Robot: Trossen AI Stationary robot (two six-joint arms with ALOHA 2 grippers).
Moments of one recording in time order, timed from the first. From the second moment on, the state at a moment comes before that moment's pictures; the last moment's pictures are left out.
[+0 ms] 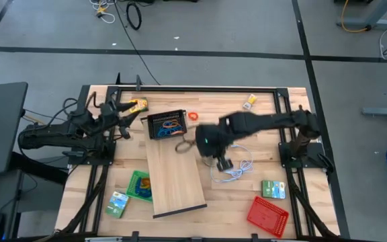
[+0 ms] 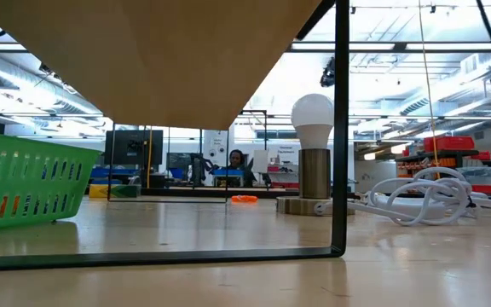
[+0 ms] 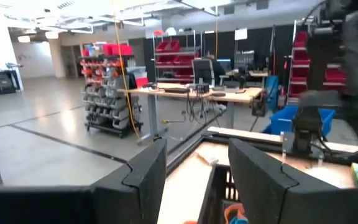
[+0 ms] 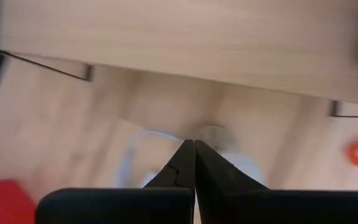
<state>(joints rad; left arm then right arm) 0.02 0.26 0.38 0.04 -0.50 0.12 0.12 1.84 1.86 -1.24 -0.11 -0.24</state>
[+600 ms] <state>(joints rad) 0.02 0.26 0.38 0.05 -0.47 0.09 0.30 1.85 1.50 -0.77 -0.13 0.01</state>
